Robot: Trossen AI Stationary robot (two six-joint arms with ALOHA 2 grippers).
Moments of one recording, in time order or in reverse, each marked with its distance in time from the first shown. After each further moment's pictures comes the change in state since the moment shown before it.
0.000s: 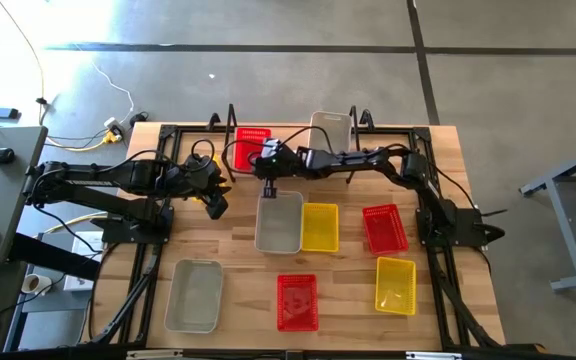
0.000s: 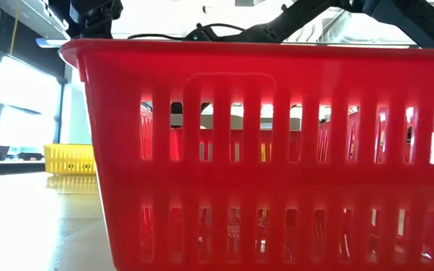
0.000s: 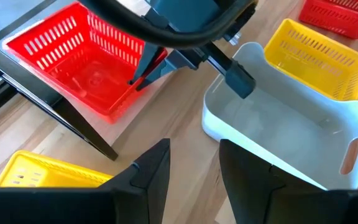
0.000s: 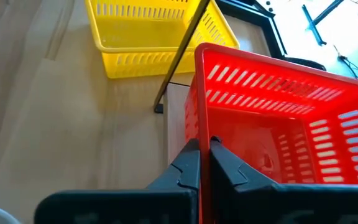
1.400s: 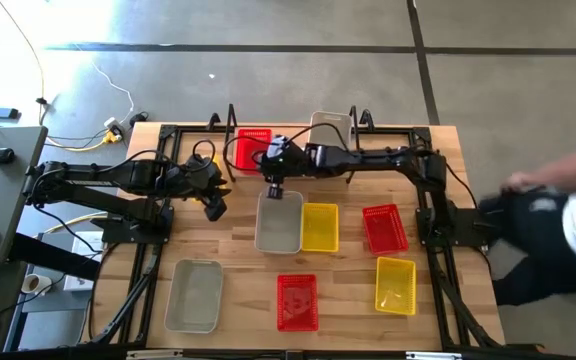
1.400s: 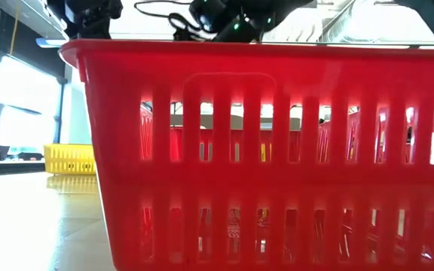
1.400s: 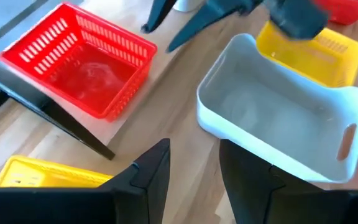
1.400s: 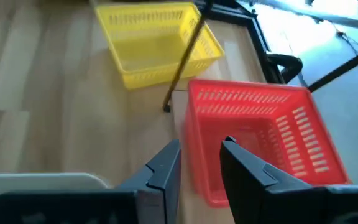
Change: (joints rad) left arm 0.000 0.000 0.001 -0.007 0.039 0.054; right arm 0.060 -0.185 -0.001 -0.252 0.067 0.135
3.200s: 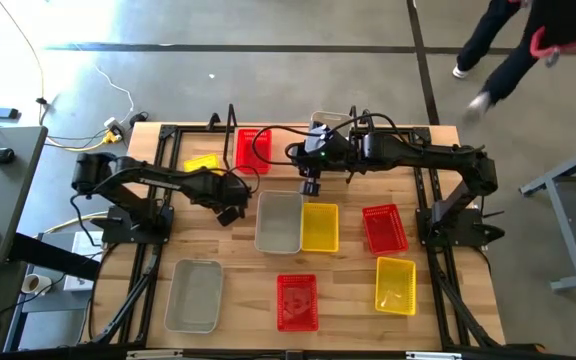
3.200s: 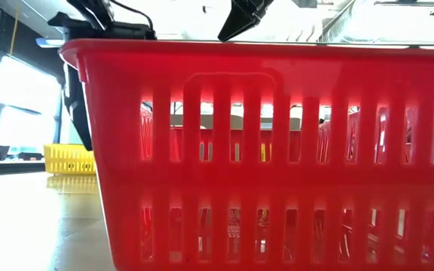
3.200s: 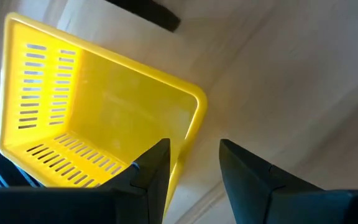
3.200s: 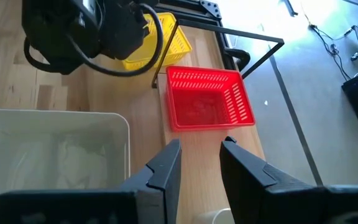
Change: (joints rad) left arm 0.061 0.571 0.000 -0.215 -0.101 -0.182; right arm 0.070 -0.362 0.001 -0.393 0.141 0.042
